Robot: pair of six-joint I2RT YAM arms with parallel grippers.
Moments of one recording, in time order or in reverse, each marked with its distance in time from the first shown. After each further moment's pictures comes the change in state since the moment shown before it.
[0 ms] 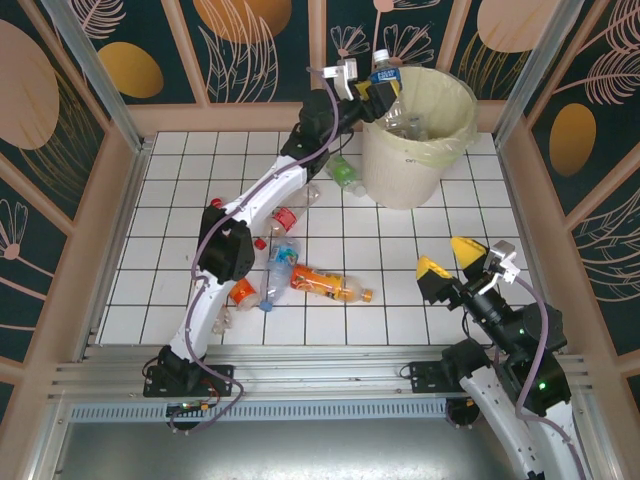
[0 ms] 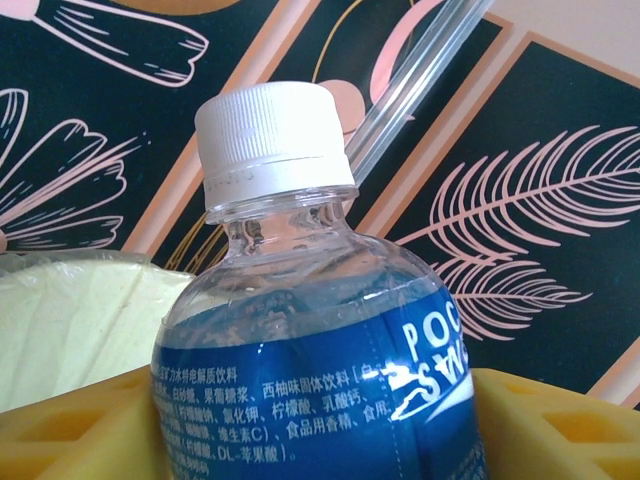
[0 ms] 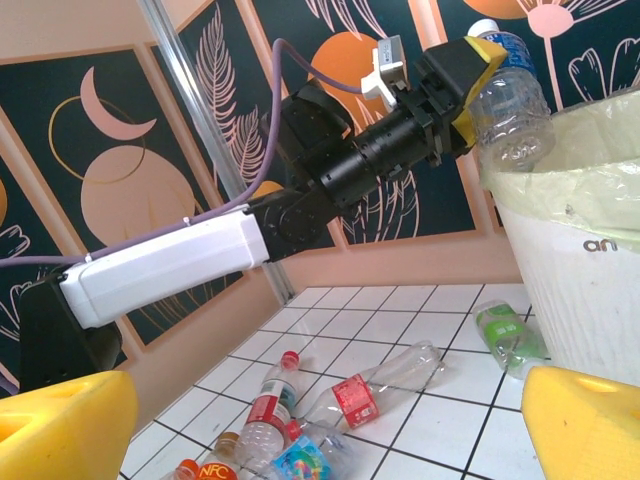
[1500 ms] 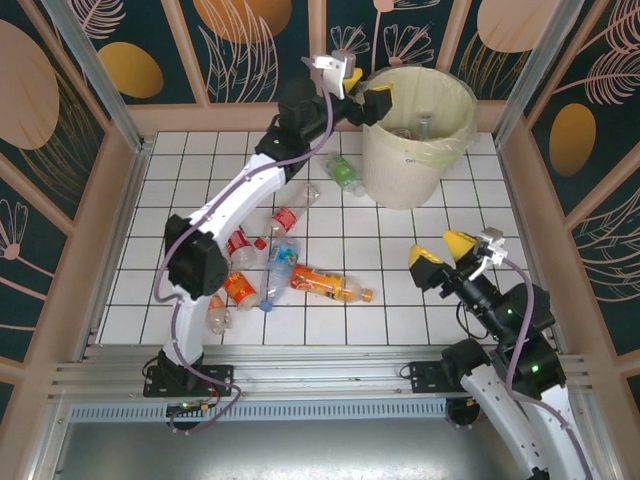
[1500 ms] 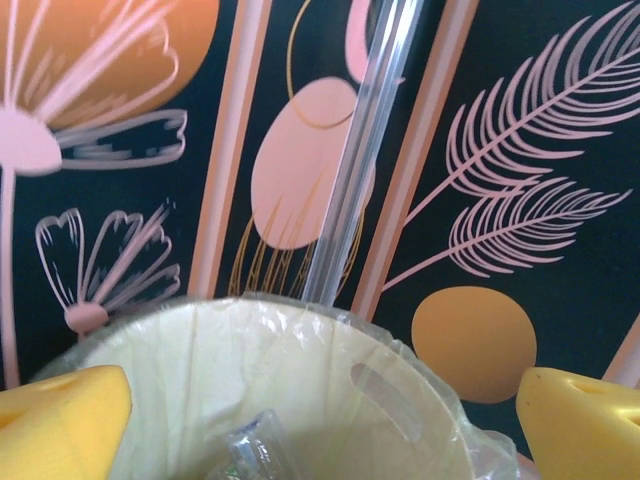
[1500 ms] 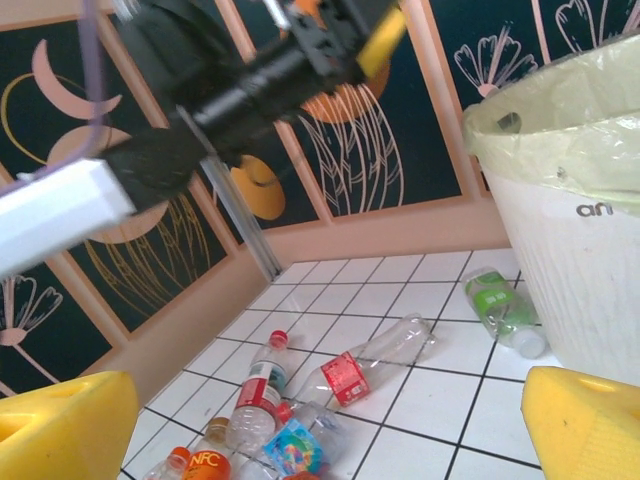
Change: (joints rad) left arm -0.003 -0.327 -0.247 -0.176 -0.010 0.433; right arm 0.000 0.127 0.011 0.019 0.018 0.022
